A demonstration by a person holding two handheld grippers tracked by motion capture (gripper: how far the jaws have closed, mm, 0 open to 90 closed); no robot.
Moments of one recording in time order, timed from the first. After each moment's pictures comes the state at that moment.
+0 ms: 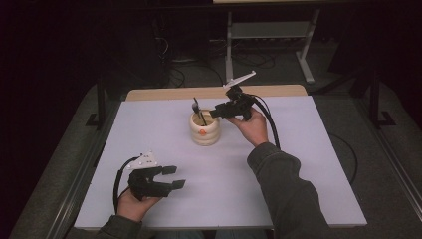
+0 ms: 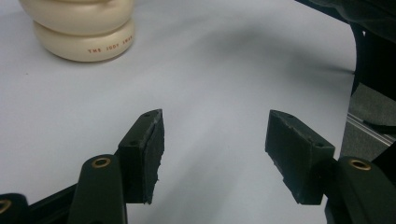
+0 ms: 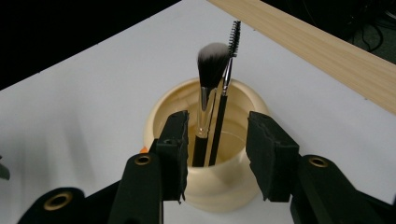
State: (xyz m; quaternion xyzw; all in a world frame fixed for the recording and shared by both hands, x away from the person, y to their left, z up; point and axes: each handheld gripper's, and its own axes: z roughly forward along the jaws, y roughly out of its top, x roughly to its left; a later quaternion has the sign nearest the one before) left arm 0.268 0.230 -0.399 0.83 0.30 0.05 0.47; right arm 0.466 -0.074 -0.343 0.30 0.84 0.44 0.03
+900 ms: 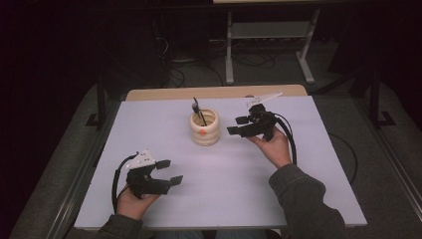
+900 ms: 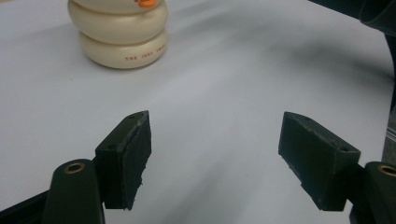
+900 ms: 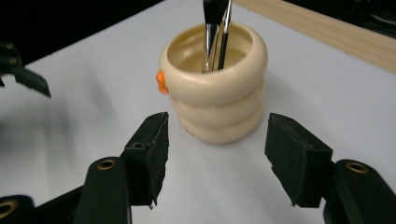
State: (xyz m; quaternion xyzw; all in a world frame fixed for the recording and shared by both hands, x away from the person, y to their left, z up) left arm 0.272 0.235 -0.400 0.81 0.33 0.10 0.47; right arm 0.412 -0.129 -0.364 0.32 0.83 0.46 0.04
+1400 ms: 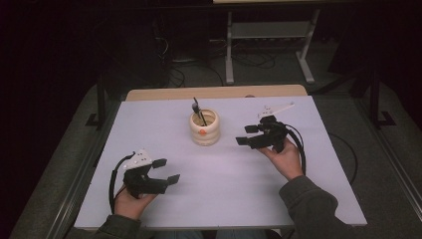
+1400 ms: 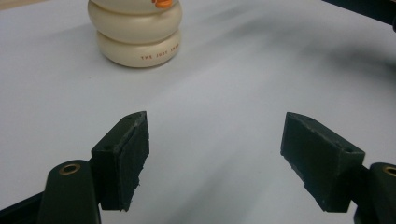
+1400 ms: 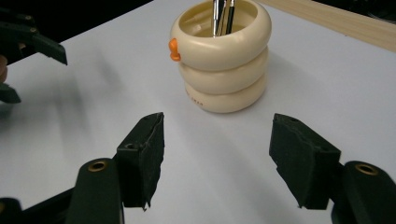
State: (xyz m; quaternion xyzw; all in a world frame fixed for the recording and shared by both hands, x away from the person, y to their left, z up) left arm 0.271 0.241 -0.399 0.81 0.34 0.12 0.47; right arm 0.382 -0.154 -0.373 0.32 0.82 0.47 0.05
